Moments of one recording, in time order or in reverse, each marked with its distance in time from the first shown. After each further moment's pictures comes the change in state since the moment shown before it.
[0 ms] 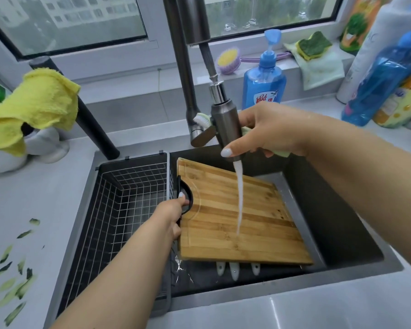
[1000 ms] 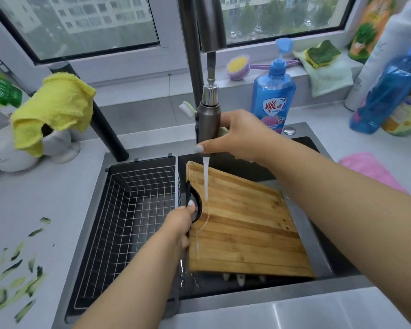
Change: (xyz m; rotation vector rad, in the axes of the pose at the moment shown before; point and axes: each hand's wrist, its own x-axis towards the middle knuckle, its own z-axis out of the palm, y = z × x) left_hand -0.024 -0.010 -0.001 0.040 0.016 0.078; right_hand 0.036 -0.023 0.042 0.188 0.153 -0.121
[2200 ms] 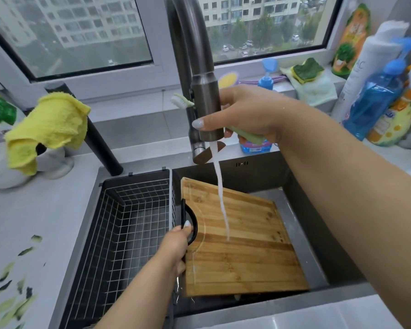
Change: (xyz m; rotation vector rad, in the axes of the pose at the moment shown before) left_hand -0.010 -0.015 -0.001 0.026 -0.050 0.027; right_hand -0.008 -0.042 -0.057 -0.095 -0.048 -0.015
